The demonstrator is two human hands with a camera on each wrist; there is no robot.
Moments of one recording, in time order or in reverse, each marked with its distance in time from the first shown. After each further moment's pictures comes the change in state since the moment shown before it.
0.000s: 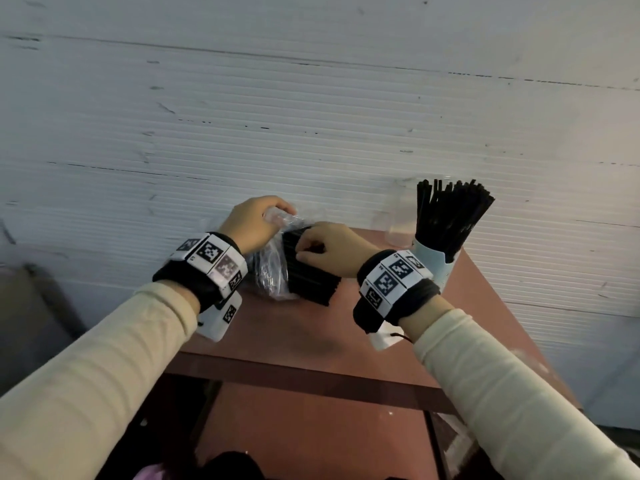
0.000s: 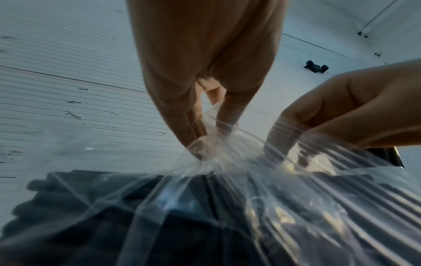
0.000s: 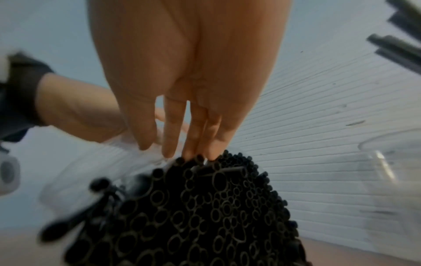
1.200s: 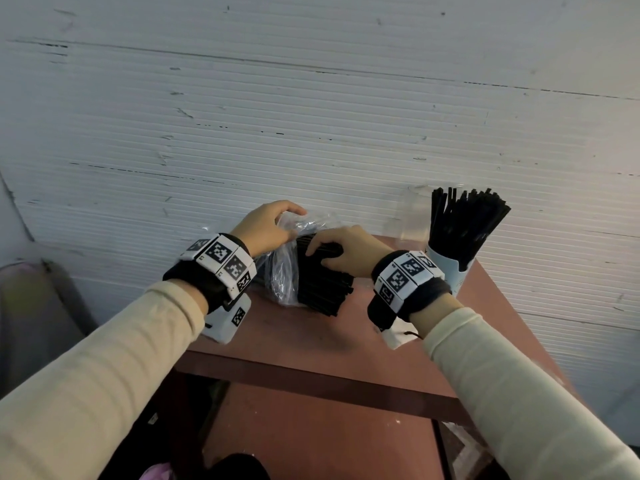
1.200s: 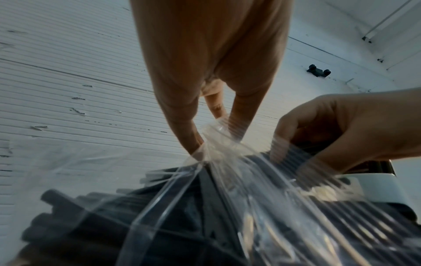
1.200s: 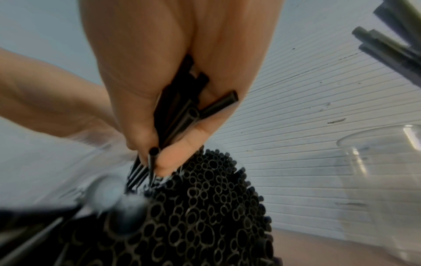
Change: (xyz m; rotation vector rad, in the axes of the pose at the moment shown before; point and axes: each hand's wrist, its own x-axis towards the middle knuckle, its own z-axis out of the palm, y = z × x) left_hand 0.003 -0.008 -0.005 -0.034 -0.049 -0.027; right_hand 0.007 0.013 -0.003 0.079 -0.039 -0.001
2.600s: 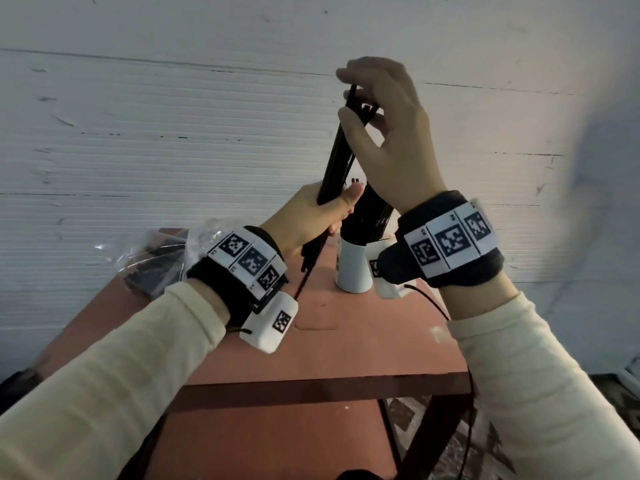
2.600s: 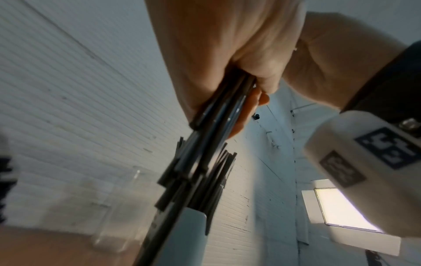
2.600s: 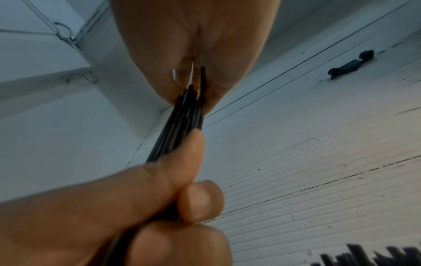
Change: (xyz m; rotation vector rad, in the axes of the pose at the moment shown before) left_hand -0.002 0.166 0.102 -0.602 -0.288 0.312; right_hand -0.107 -0.014 -0.141 0.051 1.029 -0.310
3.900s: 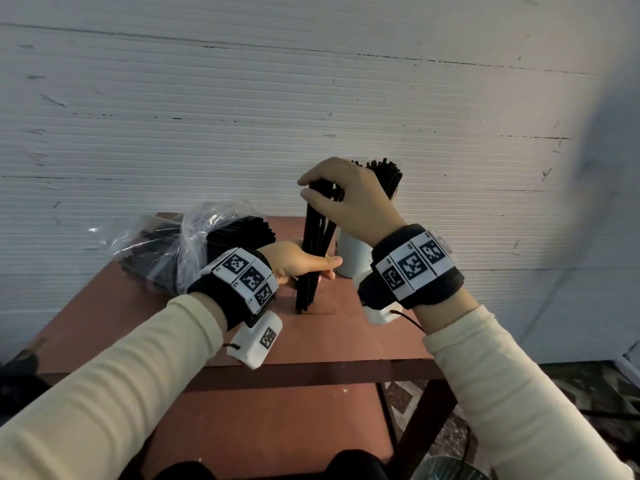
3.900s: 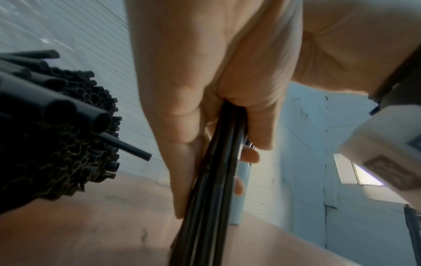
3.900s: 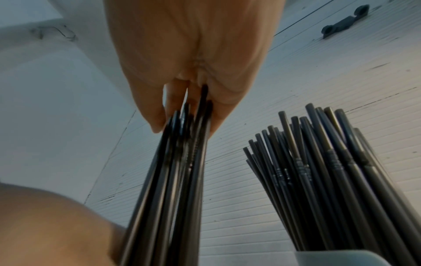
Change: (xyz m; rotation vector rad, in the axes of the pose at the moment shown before) left_hand -0.022 -0.083 -0.003 0.200 -0.233 -0.653; right_hand -0.061 0.037 0.036 -0.068 -0.374 0.201
